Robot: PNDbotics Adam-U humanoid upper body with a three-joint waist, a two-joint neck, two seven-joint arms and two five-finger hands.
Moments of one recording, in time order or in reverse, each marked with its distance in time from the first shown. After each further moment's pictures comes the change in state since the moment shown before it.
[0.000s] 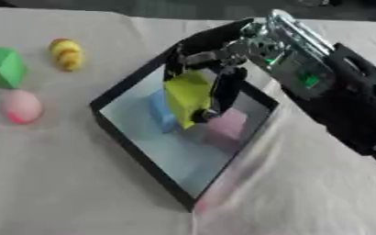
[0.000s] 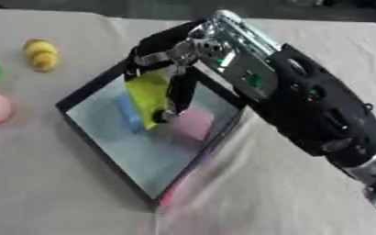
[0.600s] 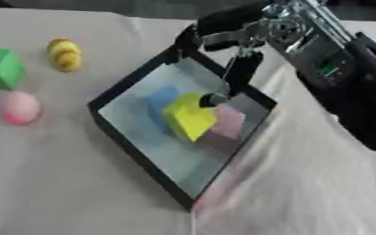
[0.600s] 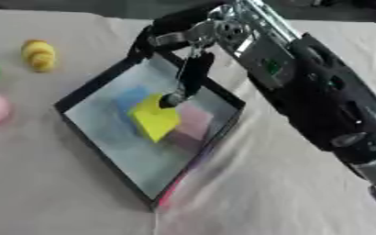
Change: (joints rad) left arm 0.000 0.000 -0.002 0.000 0.000 0.001 -0.004; right arm 0.034 -0.048 -0.137 -0.044 -0.078 0.029 -0.054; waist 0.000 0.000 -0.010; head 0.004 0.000
